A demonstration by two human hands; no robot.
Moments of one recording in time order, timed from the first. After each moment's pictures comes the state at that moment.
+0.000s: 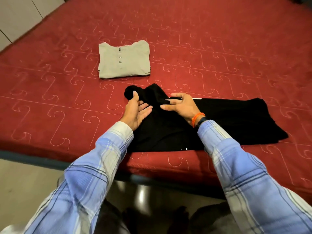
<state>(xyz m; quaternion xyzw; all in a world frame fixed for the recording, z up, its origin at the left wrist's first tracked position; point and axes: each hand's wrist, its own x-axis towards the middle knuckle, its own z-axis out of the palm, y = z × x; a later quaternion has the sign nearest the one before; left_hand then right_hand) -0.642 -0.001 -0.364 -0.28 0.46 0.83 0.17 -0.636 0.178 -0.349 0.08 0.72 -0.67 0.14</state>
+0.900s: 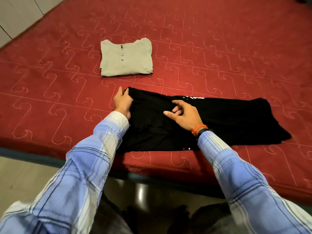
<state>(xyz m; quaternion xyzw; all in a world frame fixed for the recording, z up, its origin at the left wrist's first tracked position) -0.670 -0.035 -0.371 -0.29 0.60 0.74 0.01 -0.615 0.180 -0.376 0.01 0.90 -0.43 0.04</state>
